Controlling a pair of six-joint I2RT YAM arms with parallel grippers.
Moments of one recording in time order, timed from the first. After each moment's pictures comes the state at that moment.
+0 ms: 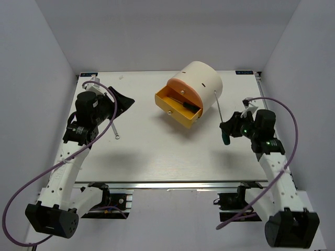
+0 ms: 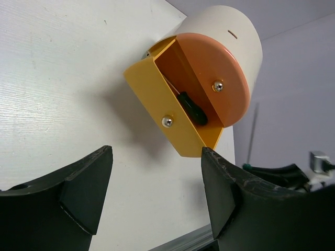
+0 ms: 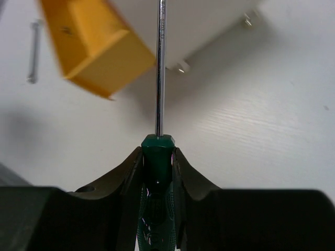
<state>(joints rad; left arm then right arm) -0.19 1.00 1.06 -0.40 0.22 -0.76 0.02 0.91 0.69 -0.32 -0.47 0.18</state>
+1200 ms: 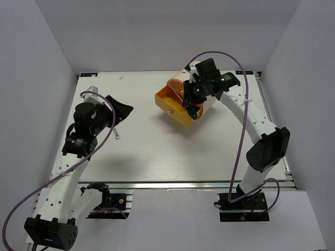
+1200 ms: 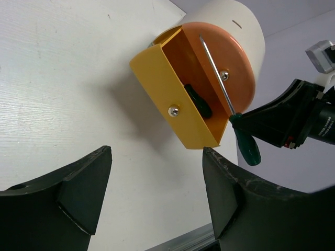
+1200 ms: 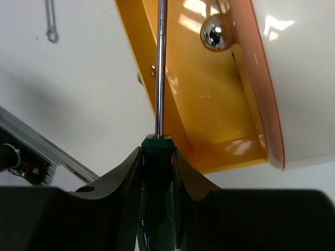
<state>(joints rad) -0.19 0.87 0.93 -0.36 0.22 -0.77 0.54 1.74 1.83 -0.95 -0.27 0.20</state>
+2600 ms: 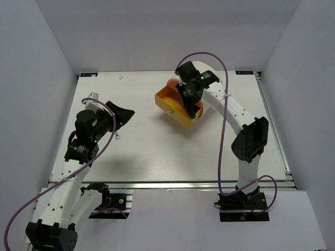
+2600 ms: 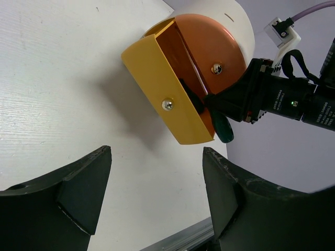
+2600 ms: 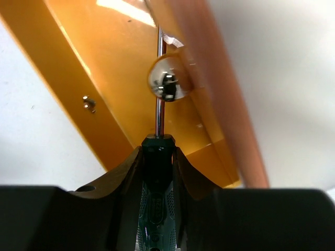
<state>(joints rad) -0.19 0.79 0.79 -0.26 0.25 -0.82 0.64 1.95 2.02 -1.09 0.10 0.16</state>
